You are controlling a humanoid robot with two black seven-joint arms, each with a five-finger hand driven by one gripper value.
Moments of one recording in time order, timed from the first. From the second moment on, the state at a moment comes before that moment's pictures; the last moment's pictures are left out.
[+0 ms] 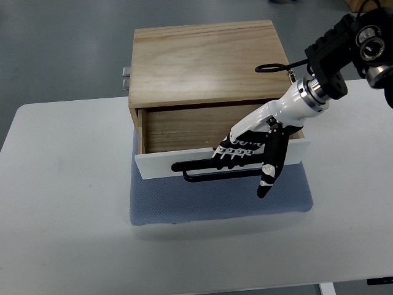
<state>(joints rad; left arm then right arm) 0.00 0.00 0.14 -0.12 0.10 -0.07 -0.05 2.04 -0.58 -0.66 1.60 -0.19 0.61 -0.04</state>
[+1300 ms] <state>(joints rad) 0.00 0.00 0.14 -0.12 0.10 -0.07 -0.05 1.58 -0.67 0.11 0.96 0.17 0.24 -0.02</state>
